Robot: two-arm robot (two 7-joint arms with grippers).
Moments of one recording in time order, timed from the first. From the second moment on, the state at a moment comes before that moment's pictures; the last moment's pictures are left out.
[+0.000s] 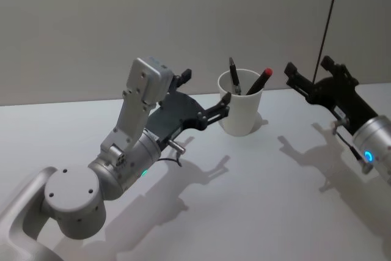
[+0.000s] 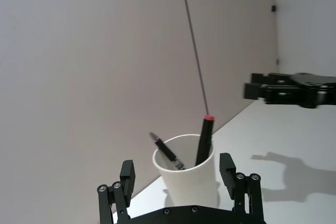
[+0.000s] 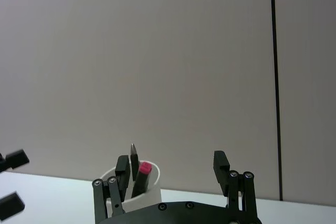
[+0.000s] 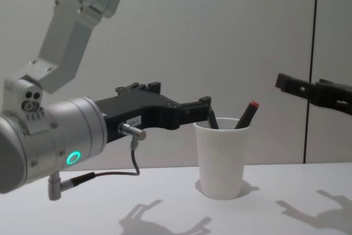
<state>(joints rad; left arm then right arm) -0.26 0.36 0.44 -1.62 -0.27 0.03 -0.20 0.21 0.31 -0.27 -1.54 0.53 -0.03 0.20</state>
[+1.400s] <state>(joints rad) -0.24 0.38 0.45 -1.63 -0.20 0.01 -0.01 -0.01 0.34 -0.23 -1.77 0.29 0.03 0.07</state>
